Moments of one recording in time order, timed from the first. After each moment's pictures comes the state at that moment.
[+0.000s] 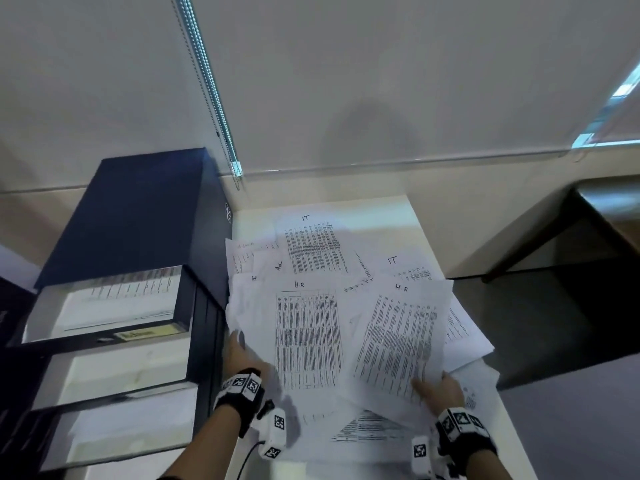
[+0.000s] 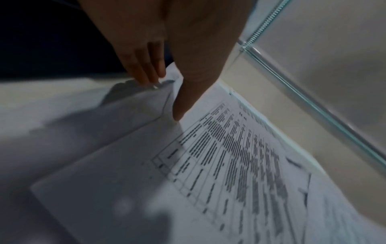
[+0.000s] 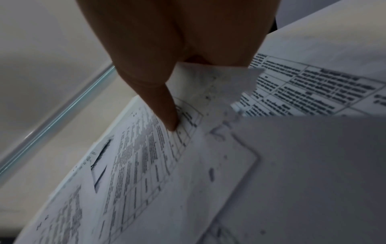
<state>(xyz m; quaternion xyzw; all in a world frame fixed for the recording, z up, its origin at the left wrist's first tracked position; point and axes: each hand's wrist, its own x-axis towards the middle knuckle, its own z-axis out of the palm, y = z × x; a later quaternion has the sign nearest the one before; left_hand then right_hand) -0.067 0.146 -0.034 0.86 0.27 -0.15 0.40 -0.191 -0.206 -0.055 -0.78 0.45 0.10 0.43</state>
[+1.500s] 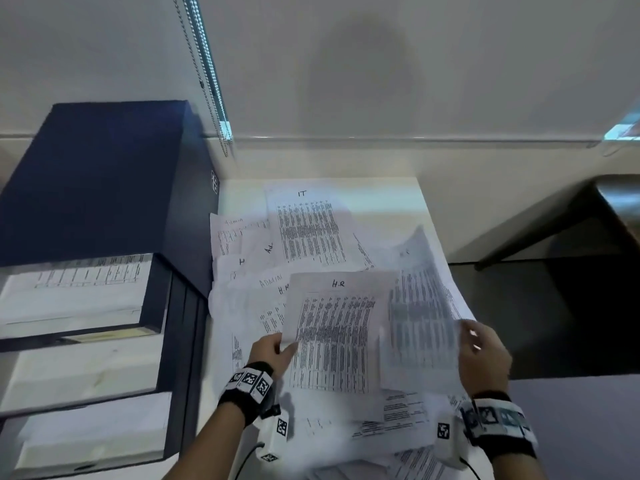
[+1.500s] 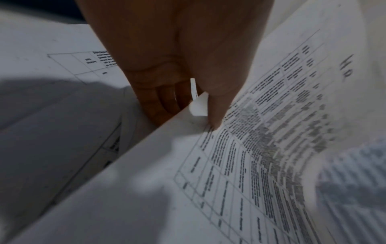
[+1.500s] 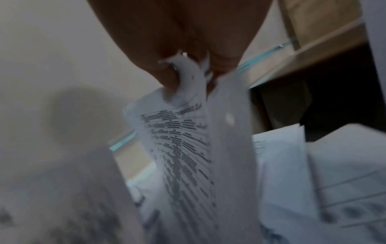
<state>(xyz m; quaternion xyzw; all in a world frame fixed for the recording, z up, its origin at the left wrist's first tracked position) -0.045 0.098 -0.079 0.87 0.11 -0.29 0.39 -0.137 -0.243 0.016 -0.87 0.33 -0.17 0.33</state>
